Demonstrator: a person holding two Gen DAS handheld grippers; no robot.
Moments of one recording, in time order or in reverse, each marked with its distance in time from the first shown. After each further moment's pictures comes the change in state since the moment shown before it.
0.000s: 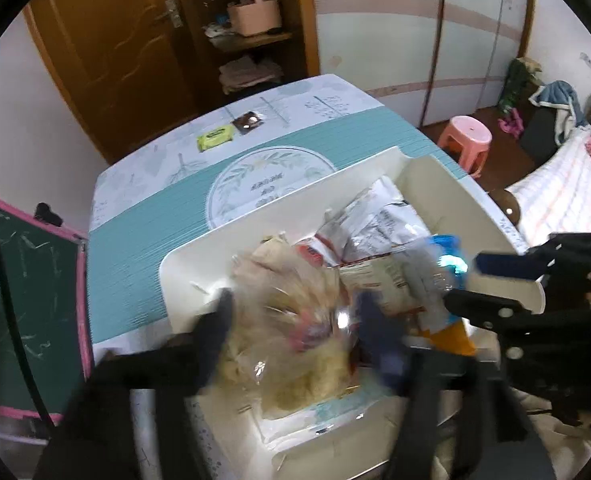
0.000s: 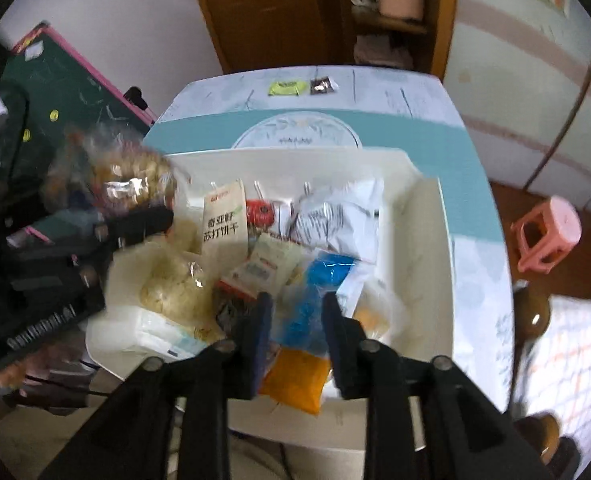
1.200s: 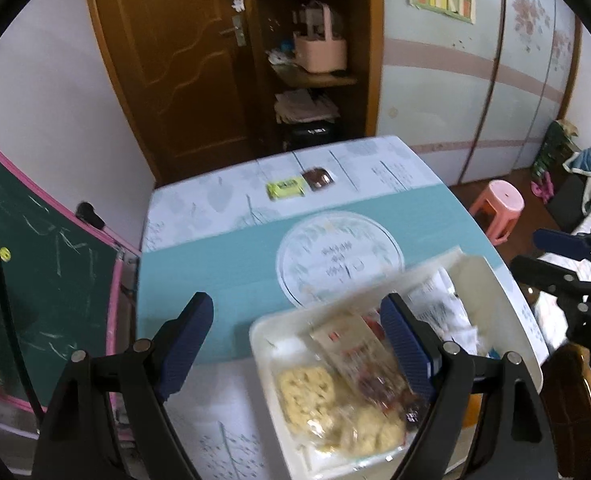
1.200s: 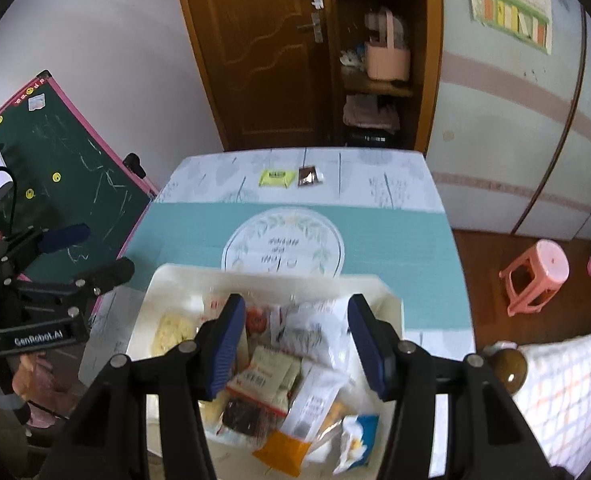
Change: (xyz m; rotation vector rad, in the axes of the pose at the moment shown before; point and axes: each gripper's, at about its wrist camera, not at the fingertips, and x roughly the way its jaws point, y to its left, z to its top) left arm -0.036 0.087 0.063 -0.164 -0.101 0.081; right arm -0.055 0.005 0.090 -0.052 -0.211 -0.057
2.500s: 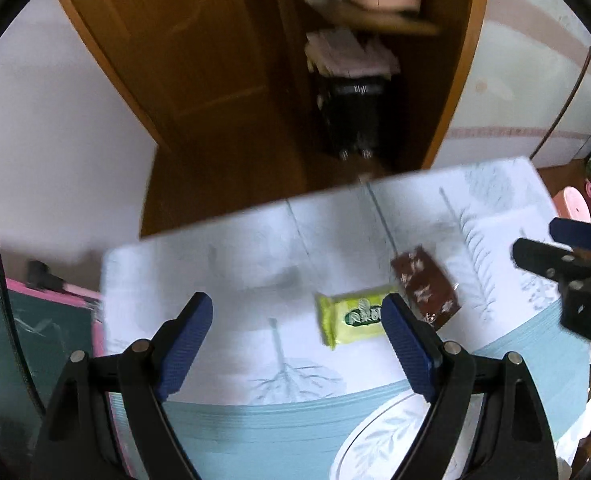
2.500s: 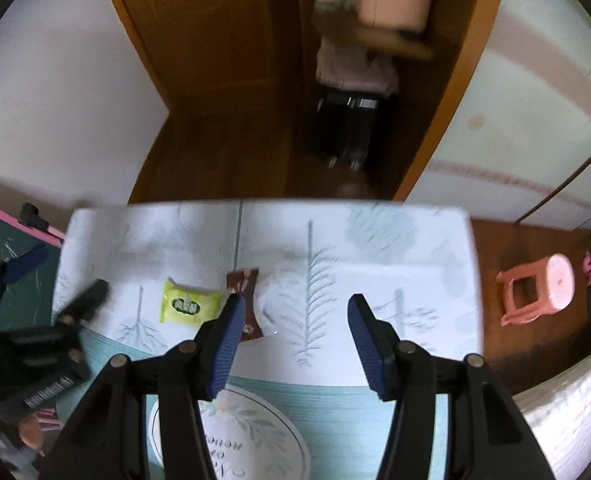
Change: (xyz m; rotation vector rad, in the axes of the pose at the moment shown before) left arm 0.342 0.052 0.208 -0.044 0.288 0.070; right arm 0.321 -0.066 0.232 0.081 0.348 -0.069
